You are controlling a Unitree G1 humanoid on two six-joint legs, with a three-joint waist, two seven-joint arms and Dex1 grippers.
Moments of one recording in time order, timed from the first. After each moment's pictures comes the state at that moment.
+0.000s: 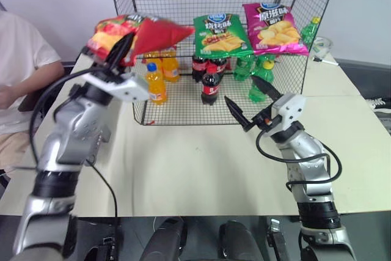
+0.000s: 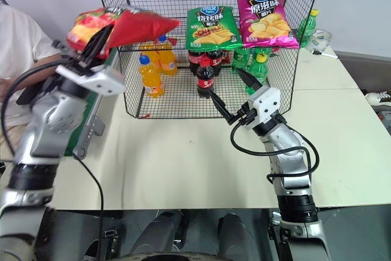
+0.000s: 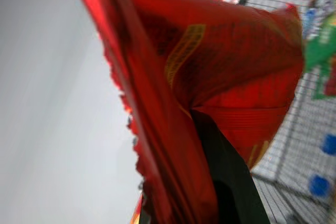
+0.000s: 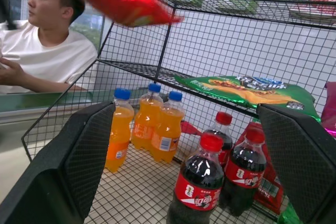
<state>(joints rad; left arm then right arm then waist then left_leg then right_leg) -0.59 0.60 0.01 0.04 0.65 -0.37 0.02 -0.28 -0.30 -0.05 -0.12 0.25 -0.15 0.59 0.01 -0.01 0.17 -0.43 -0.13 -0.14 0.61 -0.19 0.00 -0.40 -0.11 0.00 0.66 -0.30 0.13</state>
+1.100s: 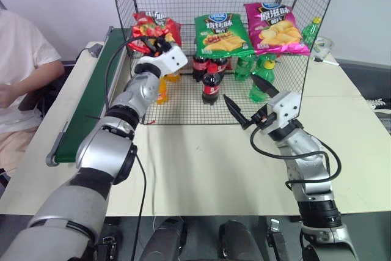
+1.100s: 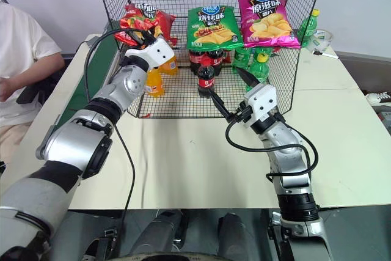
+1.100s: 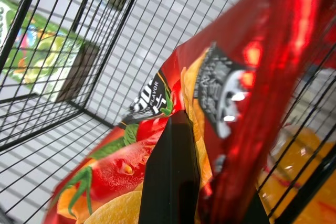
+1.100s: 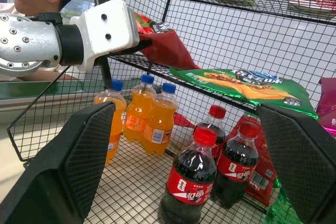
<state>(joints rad) -1.25 0.29 -0.28 1.30 0.65 -0.41 0.37 -0.29 -0.32 -0.03 -0.14 0.21 -0.12 0.53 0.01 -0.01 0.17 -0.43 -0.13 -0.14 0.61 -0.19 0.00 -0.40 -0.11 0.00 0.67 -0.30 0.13</state>
